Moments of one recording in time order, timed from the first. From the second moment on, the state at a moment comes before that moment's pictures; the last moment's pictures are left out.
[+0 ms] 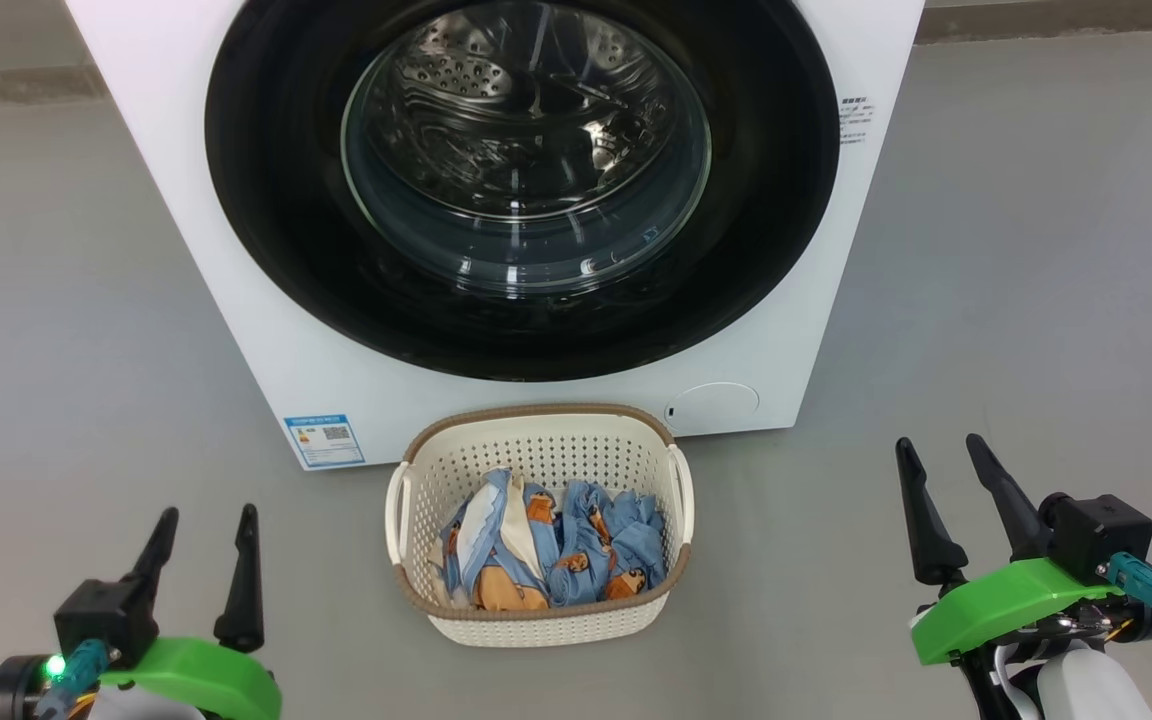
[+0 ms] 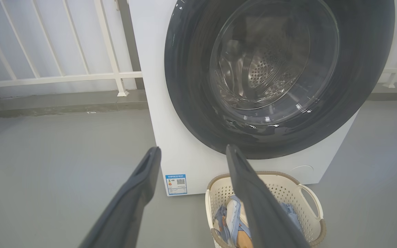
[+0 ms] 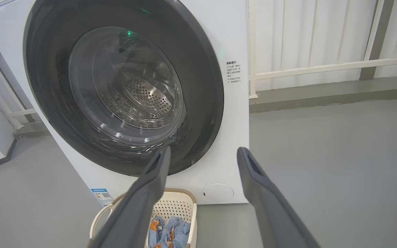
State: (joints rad) left arm -0.15 0.13 -0.04 0.35 -0.21 -0.04 -0.25; right arm -0.19 -0.05 -0.08 0.31 0.21 0.13 -0.20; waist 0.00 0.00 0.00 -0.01
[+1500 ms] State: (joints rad) left arm -0.17 0.14 -0.04 0.37 -0.19 -0.04 -0.25; right arm -0.19 -0.05 -0.08 0.32 0.18 0.13 -0.22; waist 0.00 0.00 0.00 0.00
